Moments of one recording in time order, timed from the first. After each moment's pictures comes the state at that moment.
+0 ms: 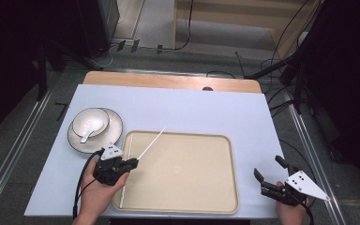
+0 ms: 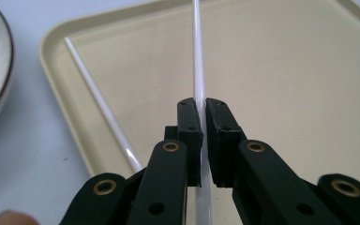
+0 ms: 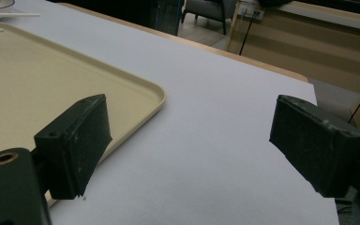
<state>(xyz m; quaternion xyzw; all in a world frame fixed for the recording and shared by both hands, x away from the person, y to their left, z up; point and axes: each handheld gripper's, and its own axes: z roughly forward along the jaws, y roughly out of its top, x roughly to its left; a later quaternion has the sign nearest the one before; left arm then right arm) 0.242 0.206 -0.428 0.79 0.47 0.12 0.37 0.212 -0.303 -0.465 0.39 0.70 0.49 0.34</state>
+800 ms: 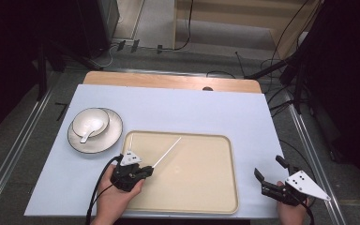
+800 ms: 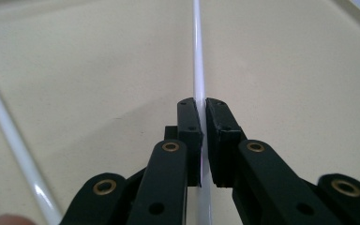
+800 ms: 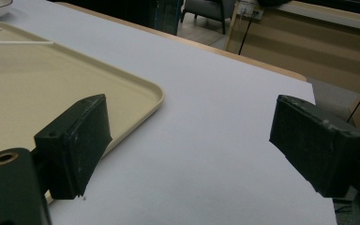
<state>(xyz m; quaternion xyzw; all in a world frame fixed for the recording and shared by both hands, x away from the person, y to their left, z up) 0.237 0.168 -0.446 0.81 0.46 0.08 0.36 0.212 -0.305 -0.465 0.39 0.70 0.49 0.34</state>
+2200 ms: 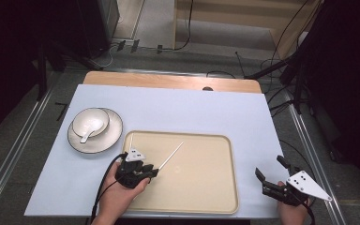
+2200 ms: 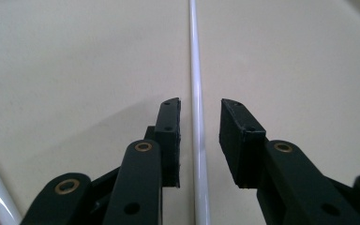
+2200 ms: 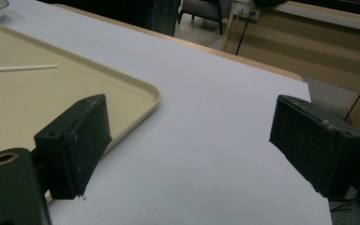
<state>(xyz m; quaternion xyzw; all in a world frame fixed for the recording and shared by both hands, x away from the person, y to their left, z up) 0.251 0.163 -0.445 0.81 0.46 0.06 0.37 0.211 -0.307 -0.464 0.40 0.70 0.49 0.34</state>
